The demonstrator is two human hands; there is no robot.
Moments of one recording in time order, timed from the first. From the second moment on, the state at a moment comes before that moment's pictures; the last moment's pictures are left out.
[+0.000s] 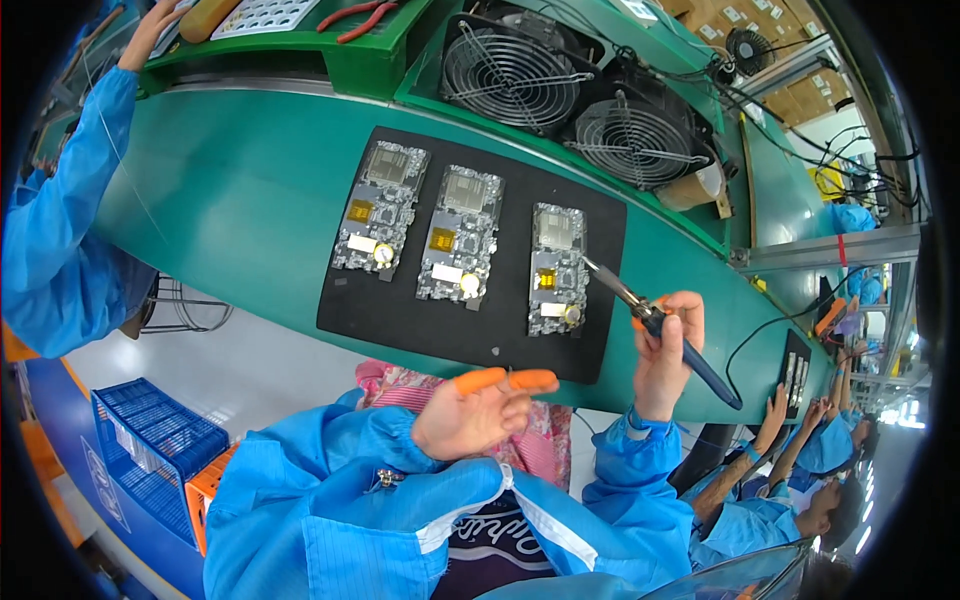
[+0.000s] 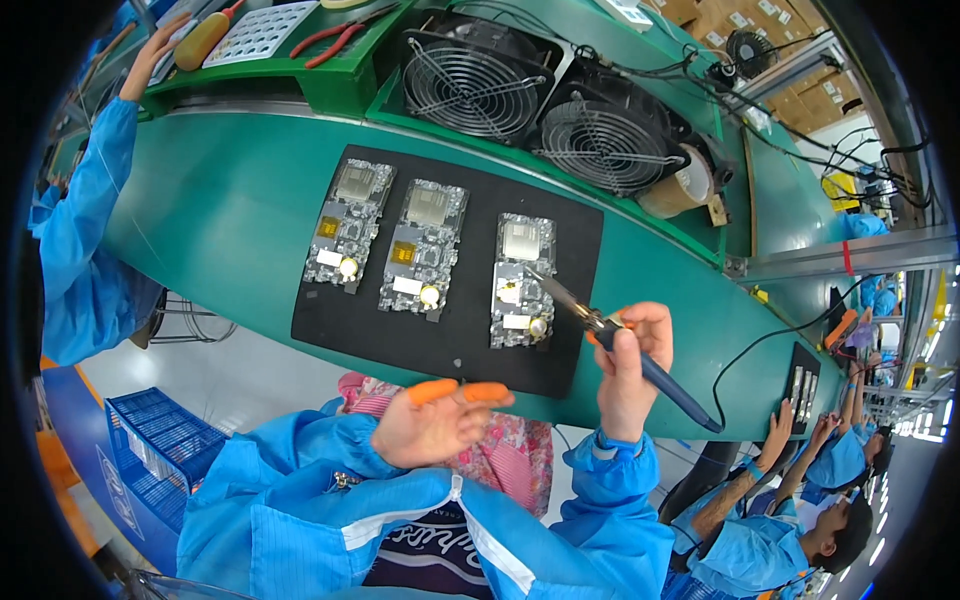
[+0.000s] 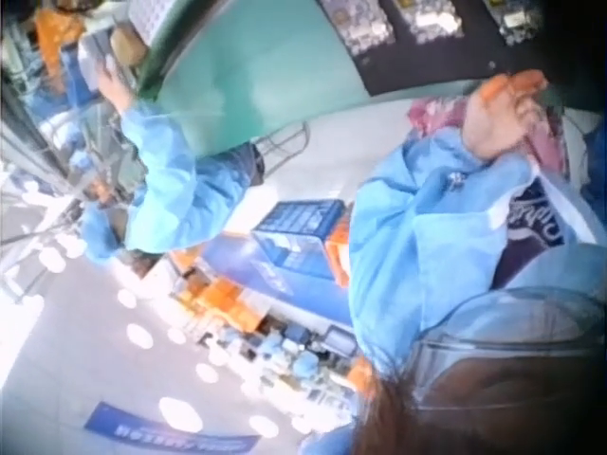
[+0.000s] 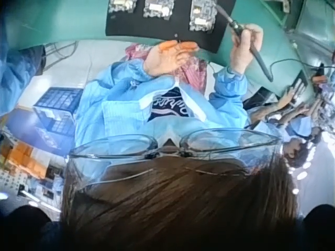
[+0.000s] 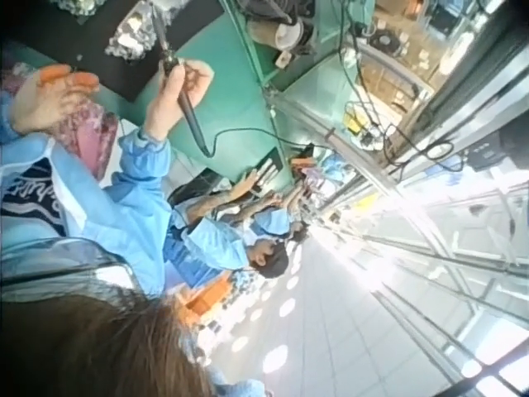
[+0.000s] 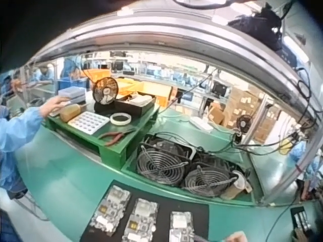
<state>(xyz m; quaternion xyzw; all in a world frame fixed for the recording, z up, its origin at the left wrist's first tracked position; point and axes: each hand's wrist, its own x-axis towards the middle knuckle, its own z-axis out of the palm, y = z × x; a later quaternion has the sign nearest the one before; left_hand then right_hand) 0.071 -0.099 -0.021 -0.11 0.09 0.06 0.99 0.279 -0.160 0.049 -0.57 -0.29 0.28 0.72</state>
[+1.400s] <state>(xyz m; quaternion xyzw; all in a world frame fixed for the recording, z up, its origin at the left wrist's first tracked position) -0.020 0.034 0.002 0.84 0.39 0.29 0.25 0.210 -0.052 0.006 -0.59 -0.53 0.29 0.53</state>
